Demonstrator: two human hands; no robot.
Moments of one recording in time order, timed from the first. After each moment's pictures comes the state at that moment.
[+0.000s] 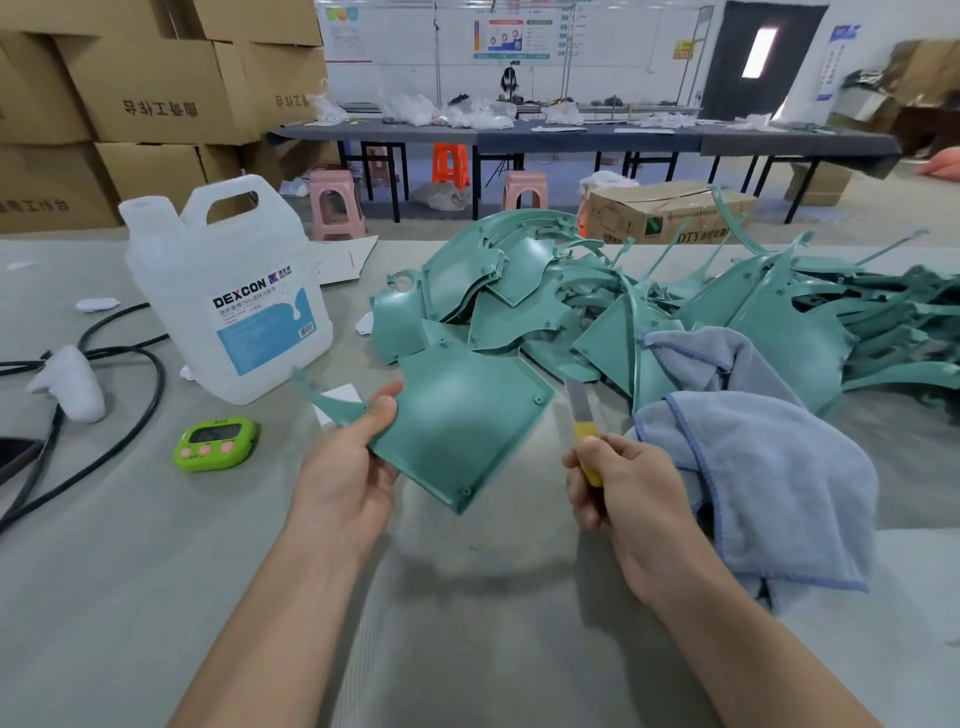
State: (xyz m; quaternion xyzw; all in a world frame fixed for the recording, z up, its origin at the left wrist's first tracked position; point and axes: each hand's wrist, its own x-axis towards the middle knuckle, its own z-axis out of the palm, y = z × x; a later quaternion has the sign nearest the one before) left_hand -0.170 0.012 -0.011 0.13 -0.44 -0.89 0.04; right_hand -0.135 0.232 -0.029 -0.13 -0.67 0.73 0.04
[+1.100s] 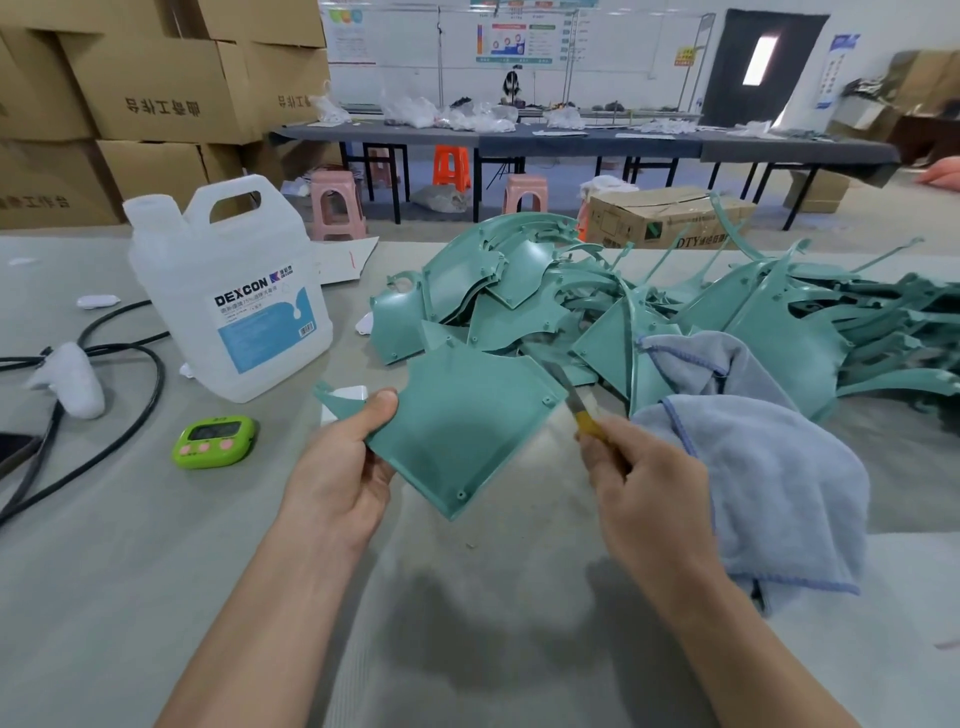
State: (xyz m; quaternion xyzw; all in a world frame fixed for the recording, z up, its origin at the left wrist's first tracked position) left_hand -0.161 0.011 0.000 0.14 -0.41 -0.90 0.02; right_hand -0.121 0.243 -0.024 0.02 -0.87 0.40 0.29
